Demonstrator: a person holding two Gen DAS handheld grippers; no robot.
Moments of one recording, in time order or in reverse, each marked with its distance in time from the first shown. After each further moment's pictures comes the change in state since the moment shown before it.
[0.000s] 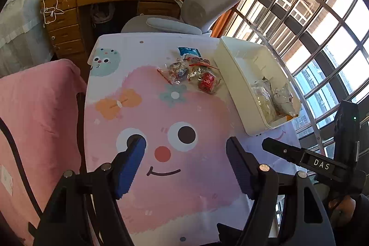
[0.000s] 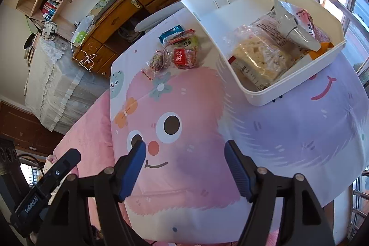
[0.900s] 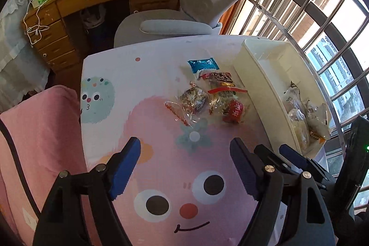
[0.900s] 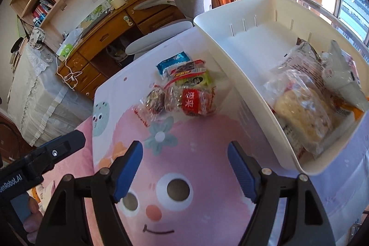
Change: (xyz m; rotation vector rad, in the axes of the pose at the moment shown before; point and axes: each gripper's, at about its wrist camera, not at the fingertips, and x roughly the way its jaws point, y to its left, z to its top) left arm 0.107 0.013 0.121 0.114 0.107 0.073; right arm 0.084 0.040 0.068 -0.029 -0.160 -0.118
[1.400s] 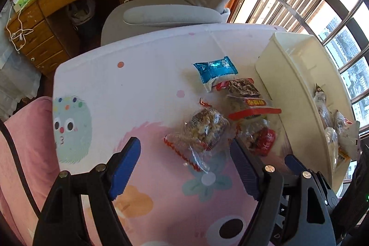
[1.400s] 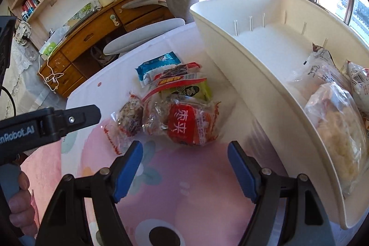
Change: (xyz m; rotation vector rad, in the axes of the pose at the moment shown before) left arm 0.110 0.005 0.055 0.042 0.086 0.003; right arm 0.076 0.004 0.015 -0.027 -0.055 -0.111
